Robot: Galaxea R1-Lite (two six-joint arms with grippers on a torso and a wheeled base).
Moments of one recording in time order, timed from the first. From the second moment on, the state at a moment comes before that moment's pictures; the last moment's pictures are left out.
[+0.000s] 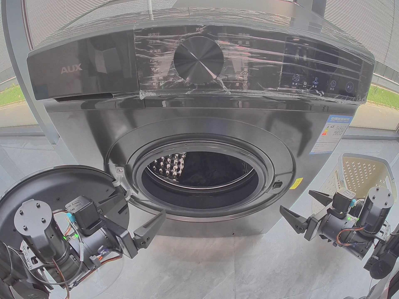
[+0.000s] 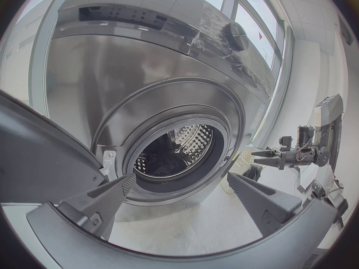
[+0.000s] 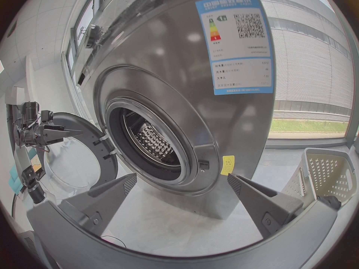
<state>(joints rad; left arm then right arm) -0.73 1.53 -0.13 -1.29 0.21 -0.16 0.54 1.73 -0.05 -1.51 -0.07 0.09</state>
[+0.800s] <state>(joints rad) -0.72 1.35 -0.02 -1.28 0.21 -0.09 0.54 1.48 -0.02 -1.23 -0.11 0.10</state>
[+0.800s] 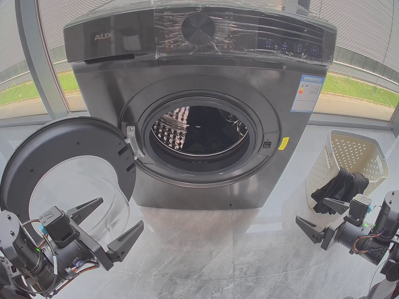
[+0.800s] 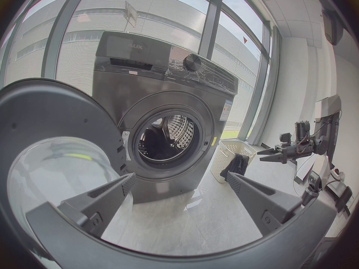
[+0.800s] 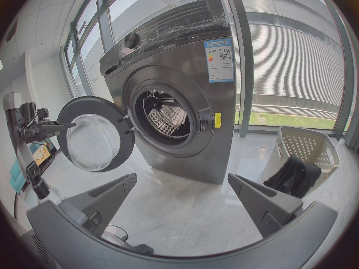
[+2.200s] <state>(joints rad) -0.40 0.37 -0.02 -0.23 0.14 -0.02 0.10 0.31 -0.02 -0.32 -0.09 0.01</state>
